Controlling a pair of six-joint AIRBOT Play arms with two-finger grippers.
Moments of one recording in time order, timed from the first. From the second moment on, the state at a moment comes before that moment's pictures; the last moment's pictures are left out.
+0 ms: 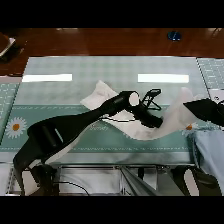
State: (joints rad) left arm -0.91 -1.98 1.71 0.78 -0.97 -1.47; right arm -0.33 -0.48 0.78 -0.86 1.30 1.50
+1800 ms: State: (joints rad) left arm 0.07 -0.73 0.53 0.87 -0.91 -1.34; right arm 0.39 -1.64 1.52 -0.66 1.09 1.43
